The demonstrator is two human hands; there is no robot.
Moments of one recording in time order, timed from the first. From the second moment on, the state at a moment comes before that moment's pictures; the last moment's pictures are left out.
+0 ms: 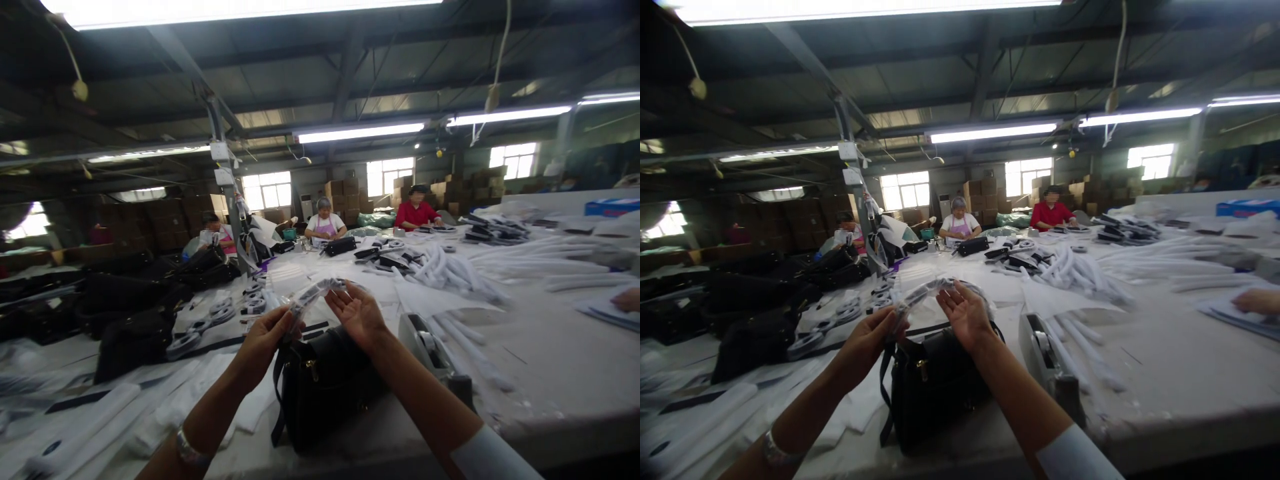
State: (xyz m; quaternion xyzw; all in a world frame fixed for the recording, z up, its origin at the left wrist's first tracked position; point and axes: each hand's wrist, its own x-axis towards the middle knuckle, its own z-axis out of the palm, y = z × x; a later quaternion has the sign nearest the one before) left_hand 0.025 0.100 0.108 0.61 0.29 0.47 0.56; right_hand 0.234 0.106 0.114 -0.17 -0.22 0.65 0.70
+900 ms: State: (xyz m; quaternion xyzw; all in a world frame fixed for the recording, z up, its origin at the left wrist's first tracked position) left_hand 0.014 0.094 0.089 0.71 0.34 0.38 0.48; right_hand 0.353 0.071 0.144 -0.58 -0.63 0.21 0.48
